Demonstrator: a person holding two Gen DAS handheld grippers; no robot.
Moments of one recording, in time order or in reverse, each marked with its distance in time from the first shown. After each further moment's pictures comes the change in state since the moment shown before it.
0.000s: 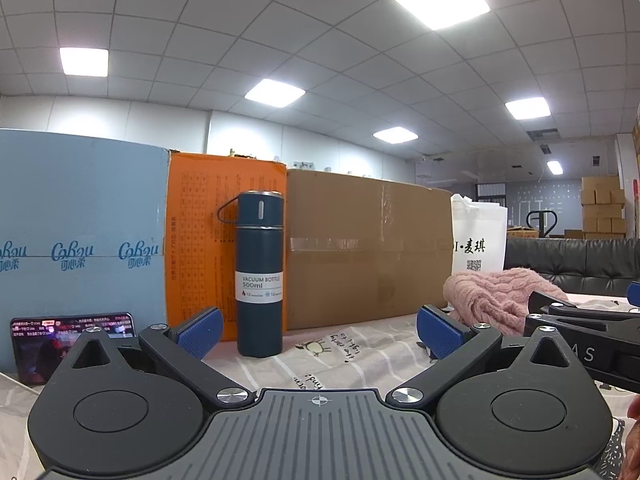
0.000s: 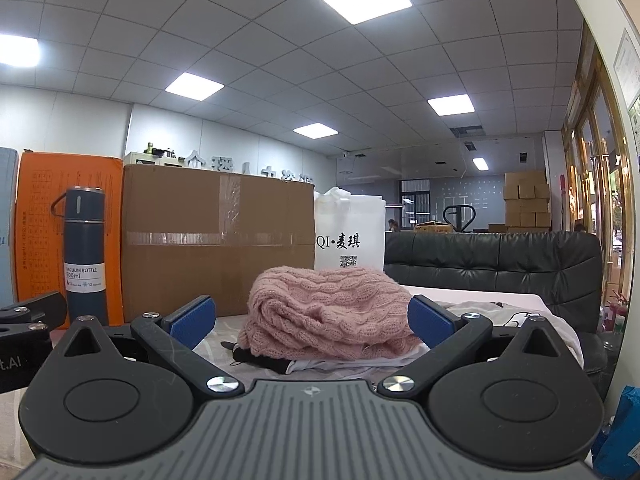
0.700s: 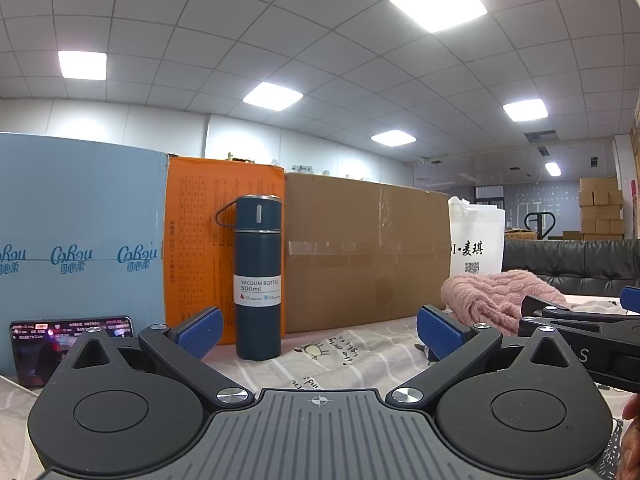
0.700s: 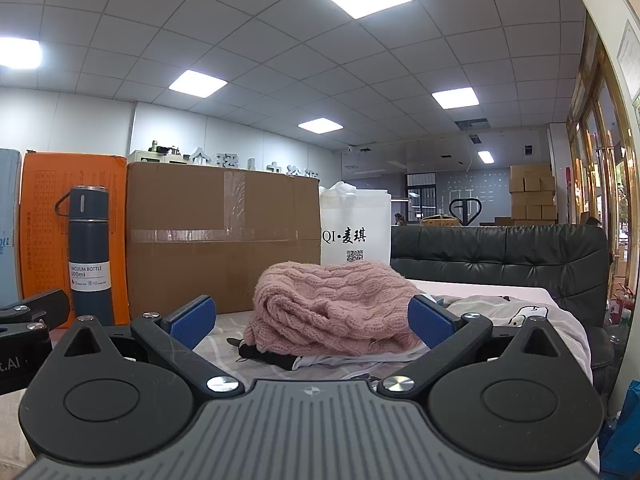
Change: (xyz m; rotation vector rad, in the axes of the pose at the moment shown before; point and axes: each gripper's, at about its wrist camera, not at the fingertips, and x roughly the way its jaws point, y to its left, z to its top) left arm -0.002 -0.001 0.000 0.007 -0.008 -0.005; right arm 0.000 -0.001 -0.001 0.008 0.016 0.014
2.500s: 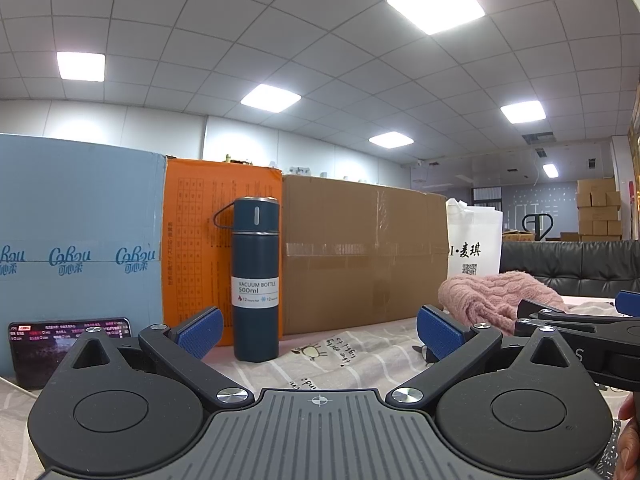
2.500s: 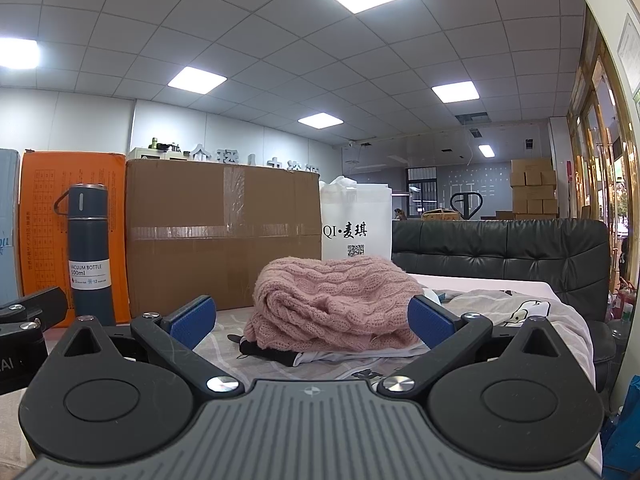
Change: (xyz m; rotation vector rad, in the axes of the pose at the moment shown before) left arm 0.000 0.000 -0.001 -0.001 -0.007 -0.009; right arm 0.004 -0.001 -0.001 0.010 0.017 0.004
